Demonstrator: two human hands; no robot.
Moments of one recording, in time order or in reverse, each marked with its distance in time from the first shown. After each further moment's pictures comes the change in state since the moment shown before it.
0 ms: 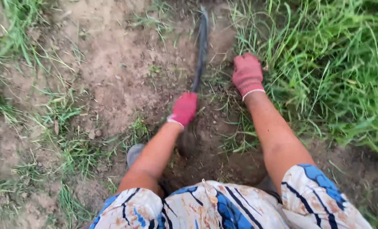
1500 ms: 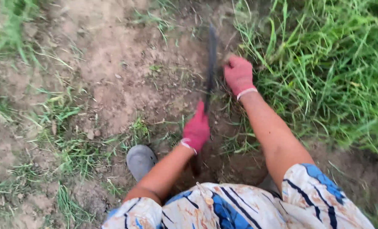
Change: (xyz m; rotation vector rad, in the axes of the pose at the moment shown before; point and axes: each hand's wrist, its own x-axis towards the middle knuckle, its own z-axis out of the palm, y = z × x) left_hand -0.117 0.078 -0.031 -0.109 -0.299 -0.192; right_hand 0.009 -0.039 0.008 0.305 -0.048 0.071
